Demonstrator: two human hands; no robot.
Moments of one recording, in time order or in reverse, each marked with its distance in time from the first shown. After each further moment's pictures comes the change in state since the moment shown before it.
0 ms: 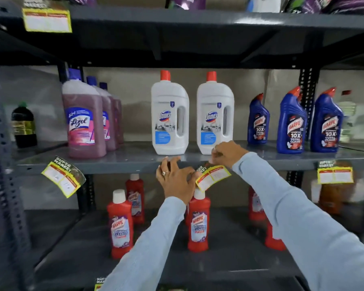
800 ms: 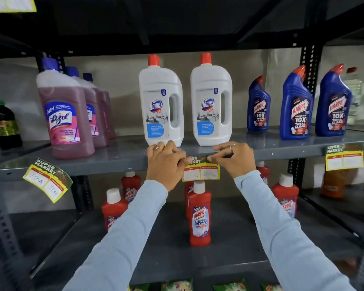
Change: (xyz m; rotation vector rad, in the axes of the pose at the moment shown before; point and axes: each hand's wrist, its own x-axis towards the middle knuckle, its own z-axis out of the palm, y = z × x) left_hand 0.035 -0.021 -0.021 0.181 0.000 0.379; right_hand -0.006 0.029 0.063 0.675 0.548 0.089
